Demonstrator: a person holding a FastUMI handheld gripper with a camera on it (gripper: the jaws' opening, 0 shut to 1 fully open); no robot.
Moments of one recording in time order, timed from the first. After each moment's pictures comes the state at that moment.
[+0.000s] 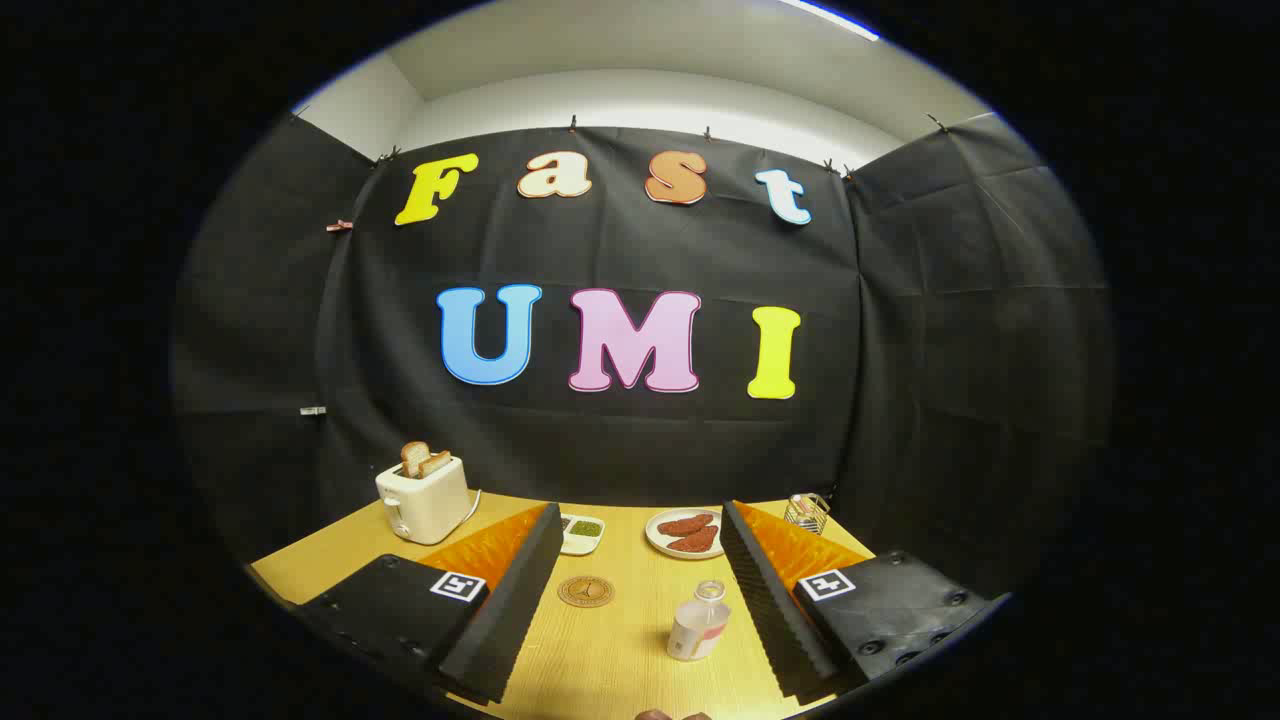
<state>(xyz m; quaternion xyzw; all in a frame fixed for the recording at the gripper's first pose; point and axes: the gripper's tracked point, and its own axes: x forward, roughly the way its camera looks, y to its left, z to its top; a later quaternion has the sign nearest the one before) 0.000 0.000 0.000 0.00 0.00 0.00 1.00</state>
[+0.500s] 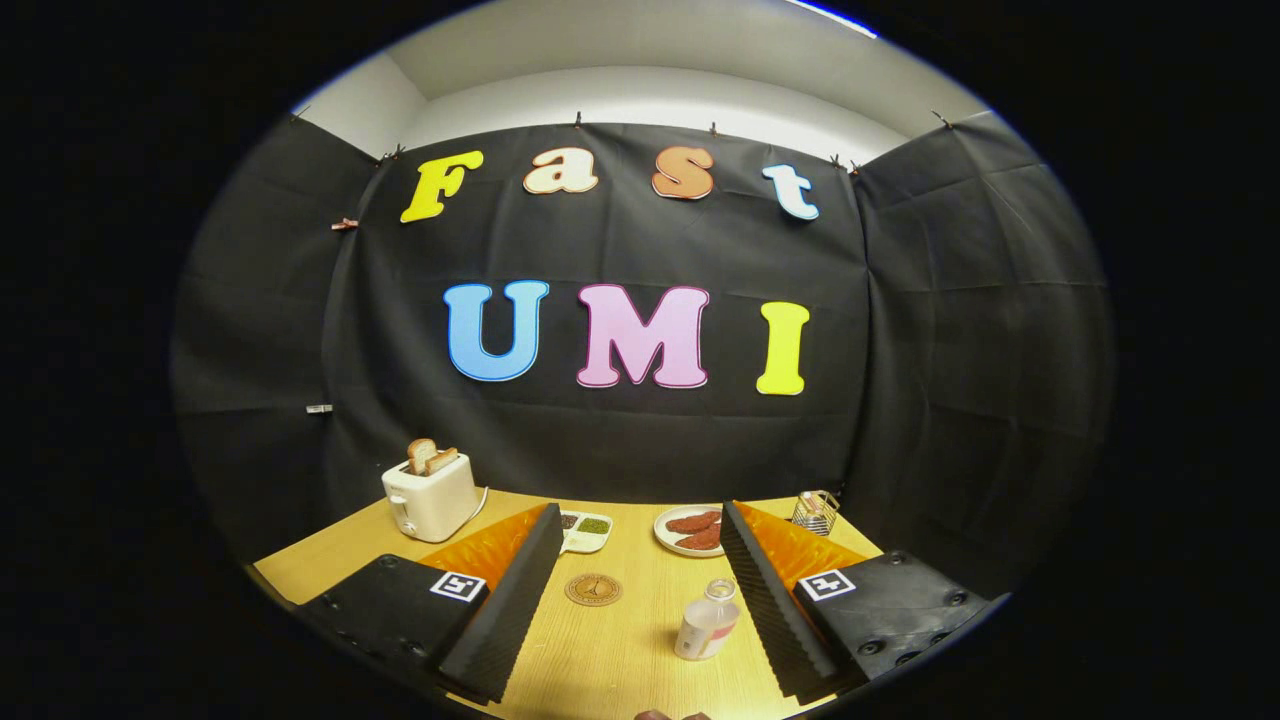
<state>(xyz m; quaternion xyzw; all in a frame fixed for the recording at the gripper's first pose) 0.006 0.007 -0.006 0.00 0.01 0.01 1.00</state>
